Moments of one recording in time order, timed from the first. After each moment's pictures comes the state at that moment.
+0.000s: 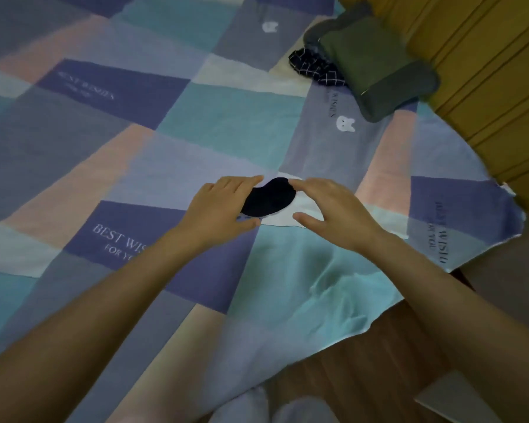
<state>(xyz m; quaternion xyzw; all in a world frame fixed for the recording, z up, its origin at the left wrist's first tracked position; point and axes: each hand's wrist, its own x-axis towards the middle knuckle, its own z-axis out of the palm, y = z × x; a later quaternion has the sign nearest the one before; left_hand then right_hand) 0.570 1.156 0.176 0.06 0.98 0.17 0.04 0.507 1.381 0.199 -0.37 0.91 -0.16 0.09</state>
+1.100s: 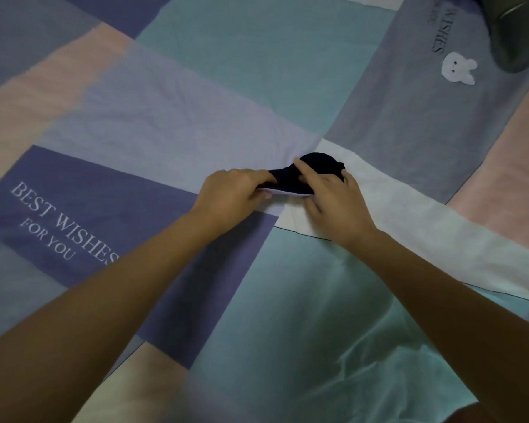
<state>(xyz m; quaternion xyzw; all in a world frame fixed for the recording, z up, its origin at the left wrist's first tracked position) 0.459 1.152 -0.063 -0.06 0.97 0.22 0.03 0.377 1.341 -0.074 -0.38 0.91 -0.13 0.11</state>
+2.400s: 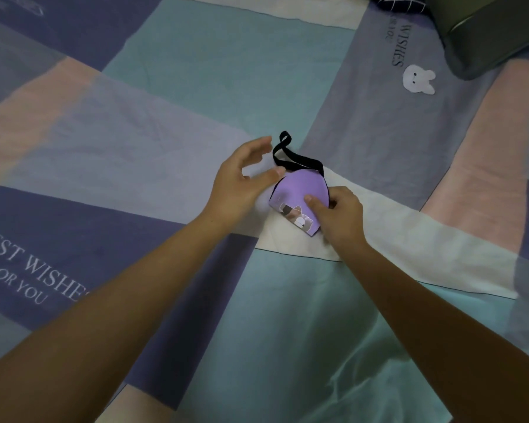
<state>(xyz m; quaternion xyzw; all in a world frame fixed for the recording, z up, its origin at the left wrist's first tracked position) 0.408 1.183 -0.048 -0.20 0.73 0.65 -0.06 0.362 1.360 -0.082 0.01 0.89 -0.43 0.15</state>
